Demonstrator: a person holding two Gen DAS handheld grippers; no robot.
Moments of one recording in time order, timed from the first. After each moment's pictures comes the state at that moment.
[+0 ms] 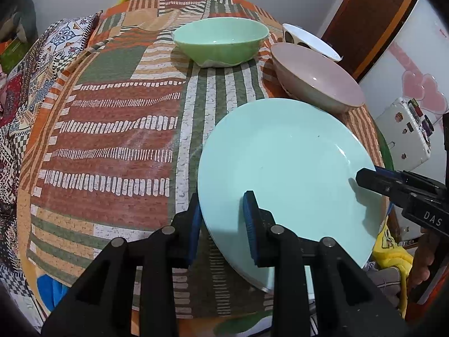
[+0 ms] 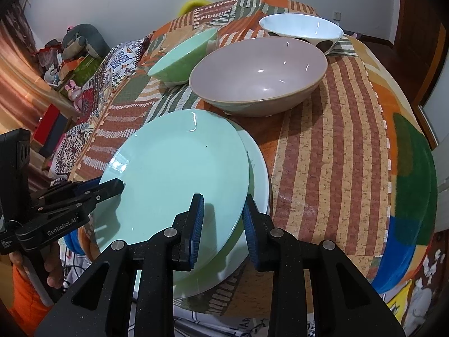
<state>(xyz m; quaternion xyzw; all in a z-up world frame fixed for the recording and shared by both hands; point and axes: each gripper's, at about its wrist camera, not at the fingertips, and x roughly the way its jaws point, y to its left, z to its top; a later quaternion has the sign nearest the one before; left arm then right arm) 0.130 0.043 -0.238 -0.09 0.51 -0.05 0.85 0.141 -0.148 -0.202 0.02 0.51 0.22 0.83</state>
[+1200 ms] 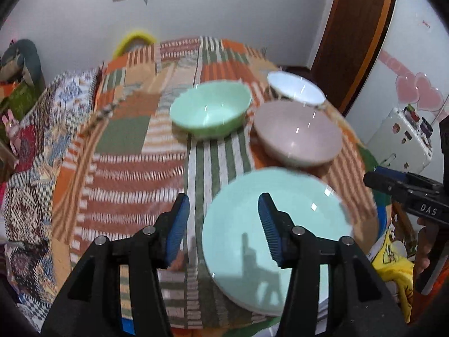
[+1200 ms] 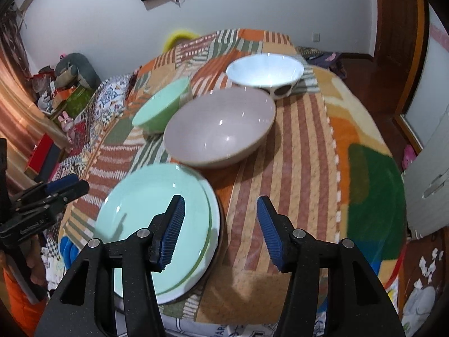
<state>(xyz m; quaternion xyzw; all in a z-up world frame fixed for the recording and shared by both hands) 0.140 0.032 -0.155 -0.03 0.43 -0.04 0.90 0.154 -0.187 -0.157 0.05 0.44 0.18 0.88</state>
